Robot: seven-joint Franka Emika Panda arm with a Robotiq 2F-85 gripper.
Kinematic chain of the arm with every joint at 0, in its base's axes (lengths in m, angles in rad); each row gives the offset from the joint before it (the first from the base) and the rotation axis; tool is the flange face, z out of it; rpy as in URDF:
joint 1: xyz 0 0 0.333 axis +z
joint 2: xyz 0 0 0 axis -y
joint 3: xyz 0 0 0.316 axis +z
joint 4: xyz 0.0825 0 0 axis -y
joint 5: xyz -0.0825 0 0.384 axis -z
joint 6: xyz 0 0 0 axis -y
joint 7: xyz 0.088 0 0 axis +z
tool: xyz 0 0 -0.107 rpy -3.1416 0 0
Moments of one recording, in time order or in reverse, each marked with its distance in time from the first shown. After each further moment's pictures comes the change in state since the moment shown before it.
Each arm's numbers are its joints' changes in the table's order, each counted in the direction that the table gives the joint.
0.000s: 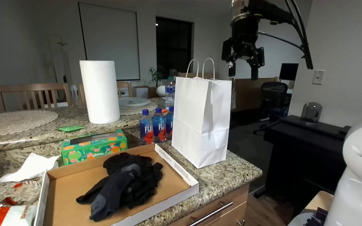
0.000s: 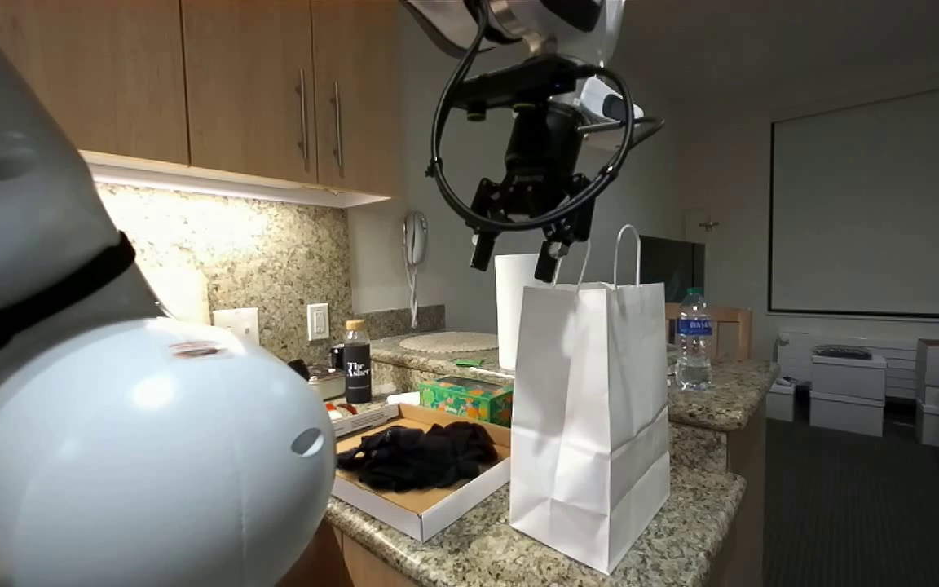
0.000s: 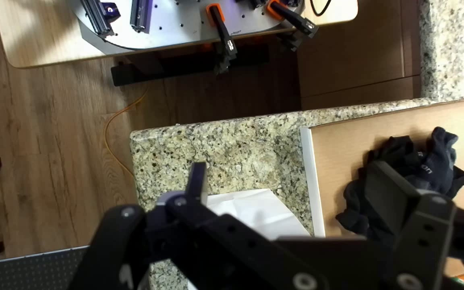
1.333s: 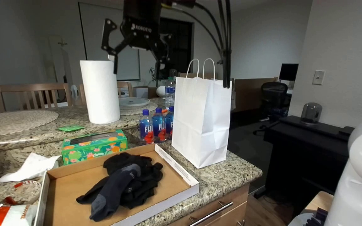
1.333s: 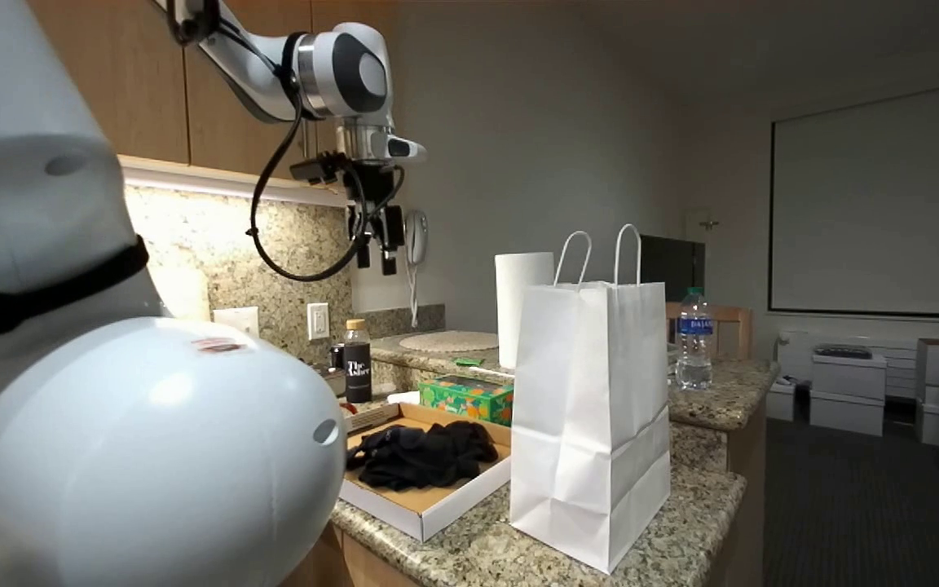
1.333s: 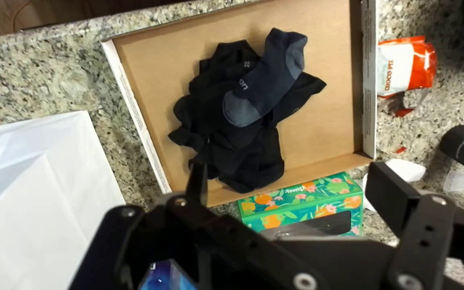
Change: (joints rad) arm 0.077 -0.105 0.587 0.081 -0.133 0.503 -0.638
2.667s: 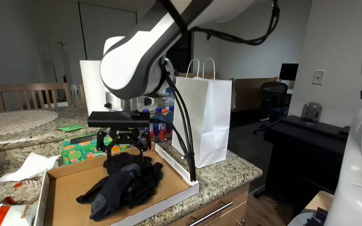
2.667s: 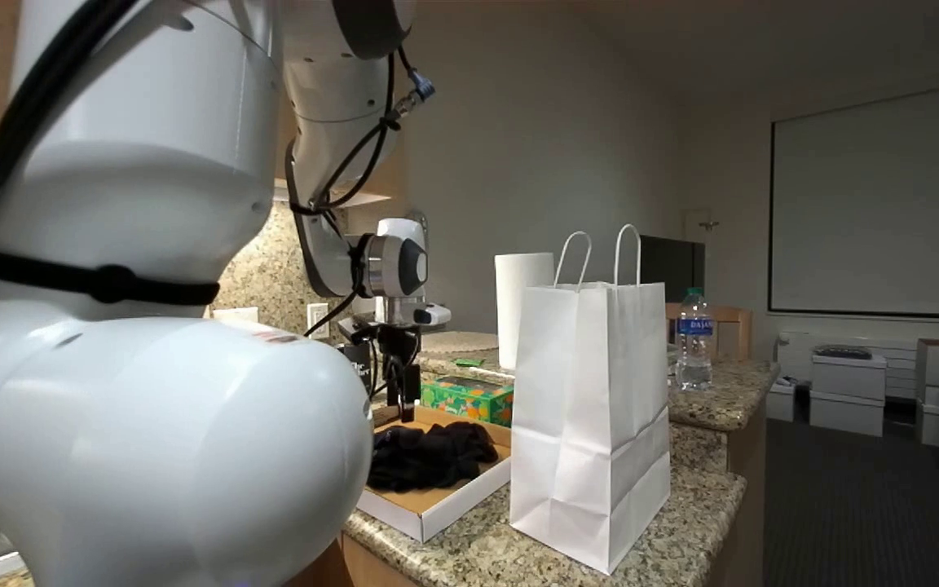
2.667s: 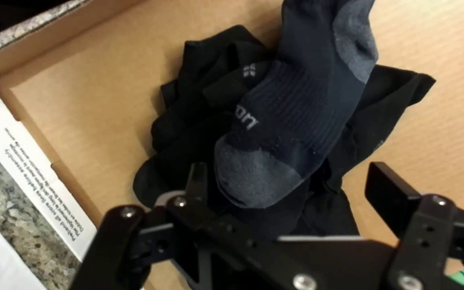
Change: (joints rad) arm 0.241 -0.587 -0.177 -0.053 0.241 0.451 -0.367
